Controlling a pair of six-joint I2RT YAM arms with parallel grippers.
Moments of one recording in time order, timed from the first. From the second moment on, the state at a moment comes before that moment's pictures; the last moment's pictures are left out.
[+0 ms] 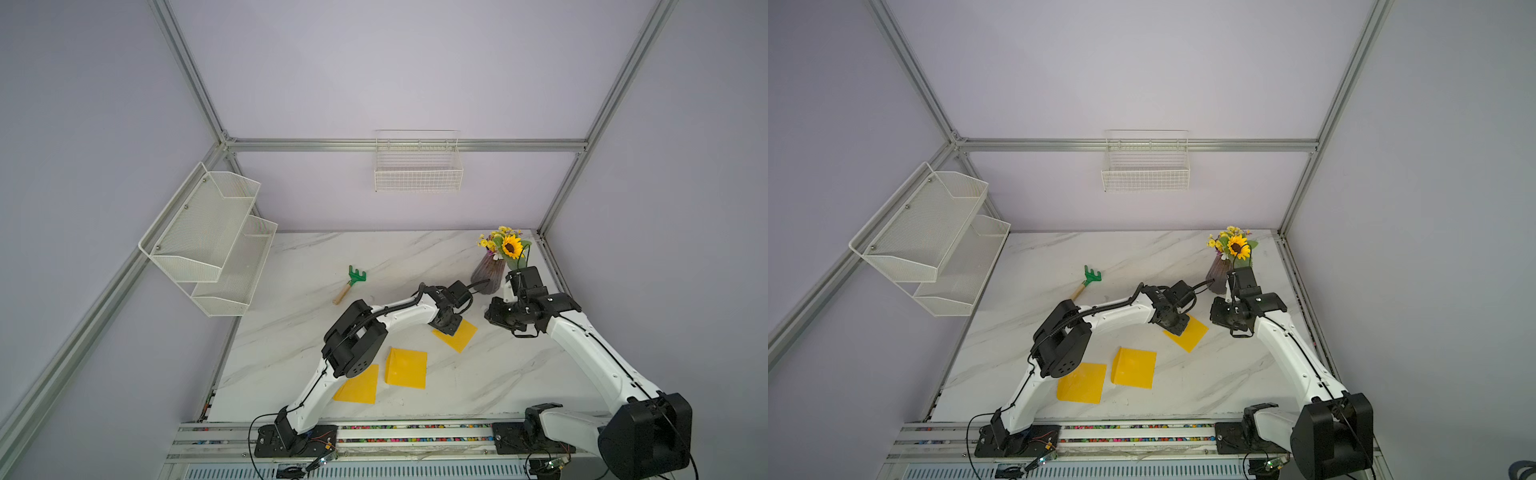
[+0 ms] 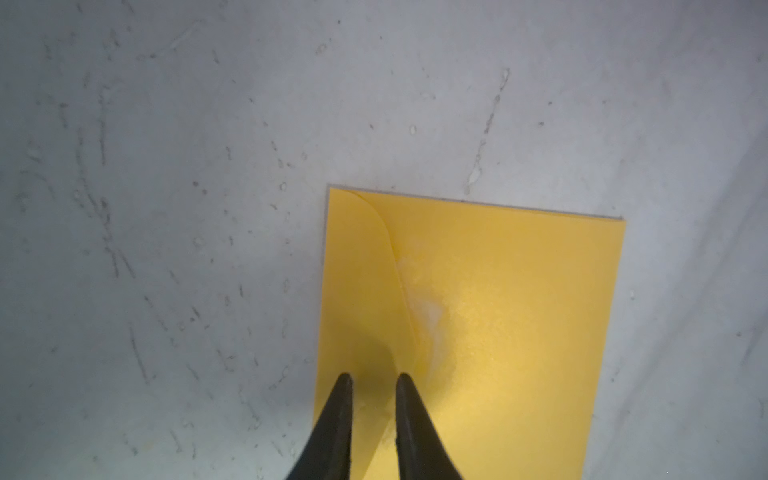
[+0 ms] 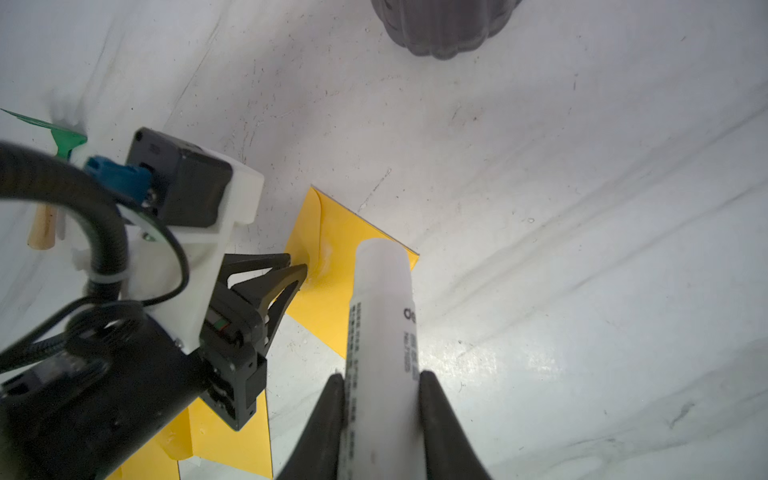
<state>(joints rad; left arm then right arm) -0.93 2.29 1.83 -0.73 -0.09 -0.34 0.16 1.21 0.96 -0.83 -0.13 0.46</state>
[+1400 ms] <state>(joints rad) -0.93 2.31 1.91 -0.70 -0.16 -0.33 0.16 1.21 0.96 -0.83 -0.13 0.46</state>
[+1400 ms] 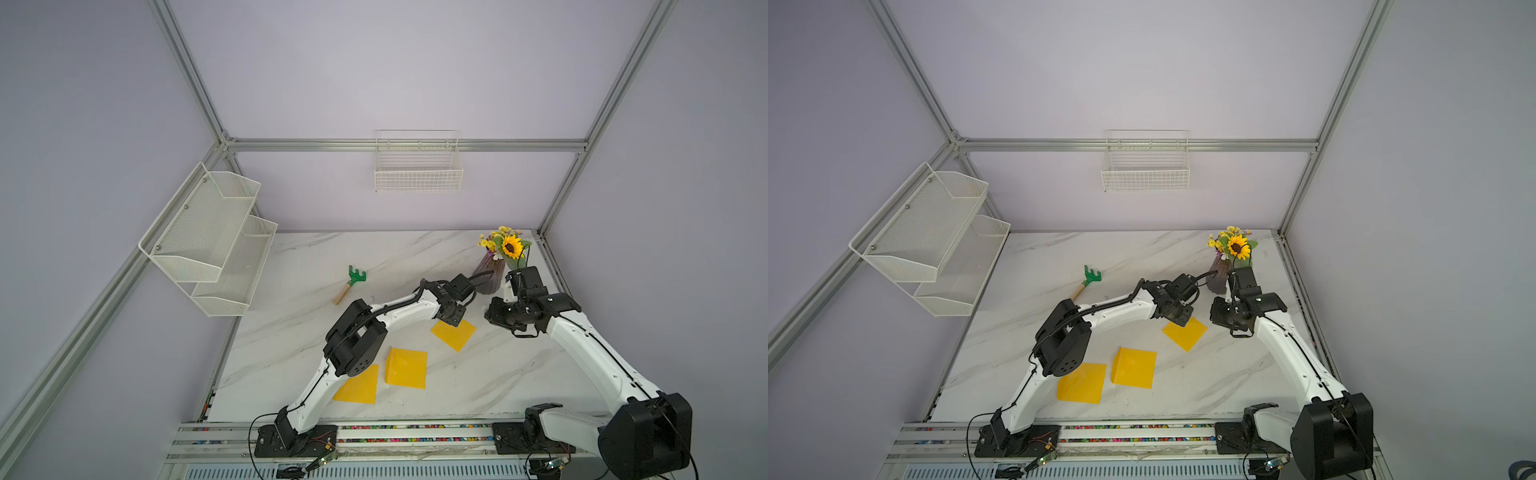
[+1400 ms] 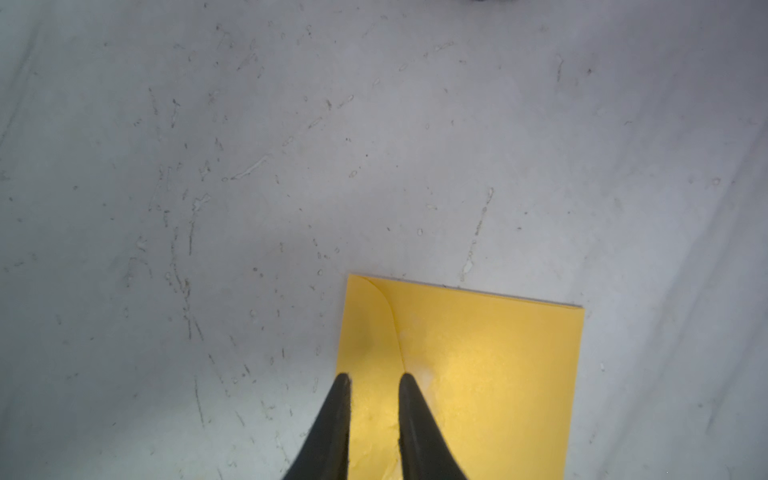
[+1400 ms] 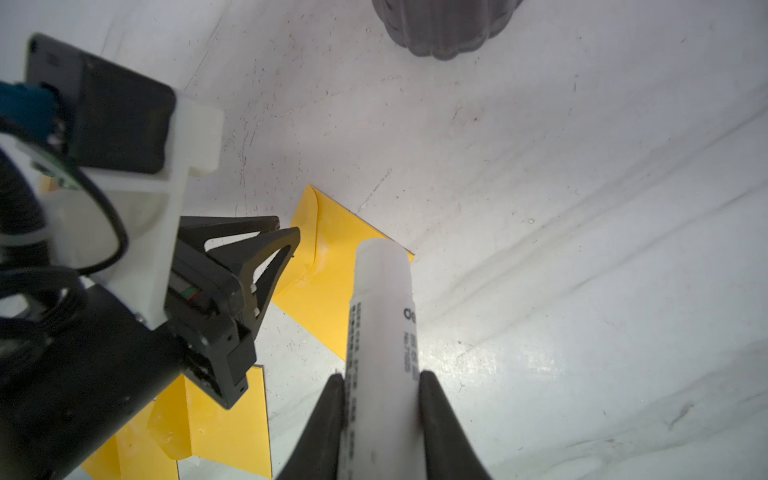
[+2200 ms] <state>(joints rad) -0.97 2.34 1.86 -0.66 -0.26 -0.34 0.16 1.21 0.96 -0.83 -0.13 0.46</state>
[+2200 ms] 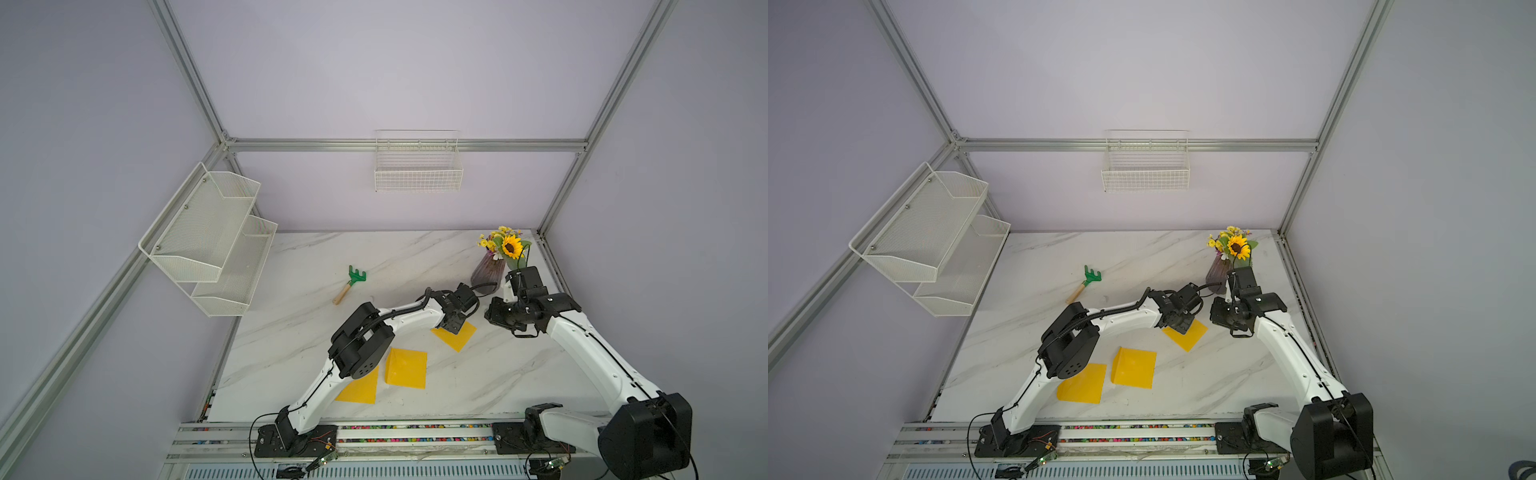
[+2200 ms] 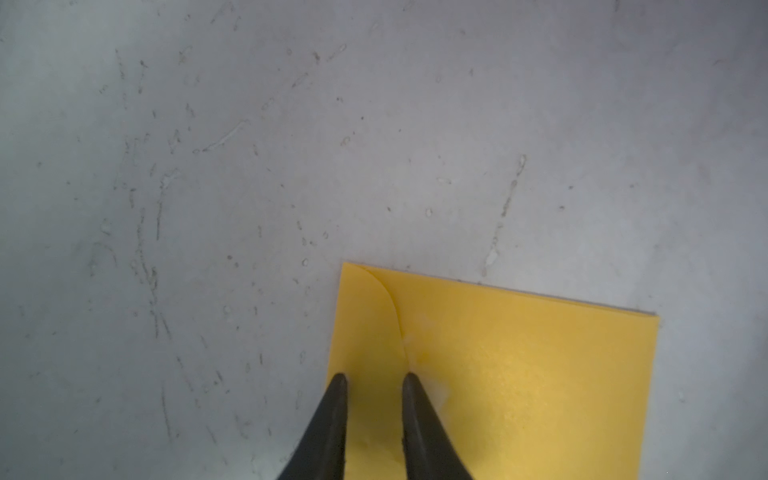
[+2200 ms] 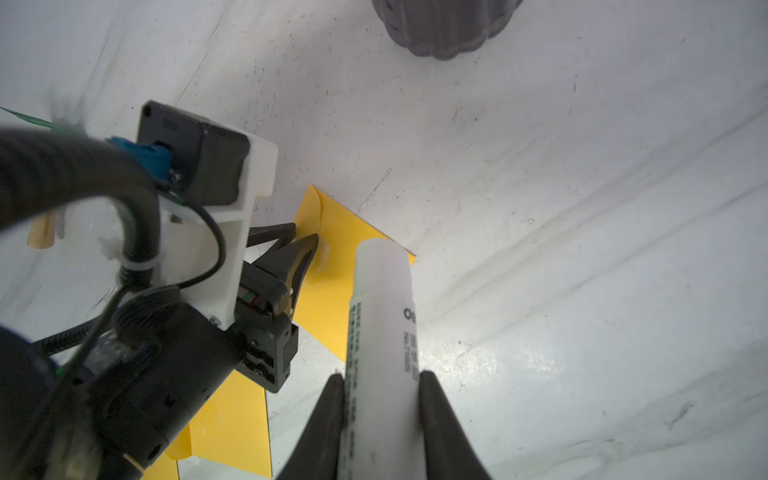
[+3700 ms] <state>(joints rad) -0.55 1.85 1.56 -0.65 -0.15 -0.34 0.16 1.20 0.96 -0.84 -0.13 0.46</state>
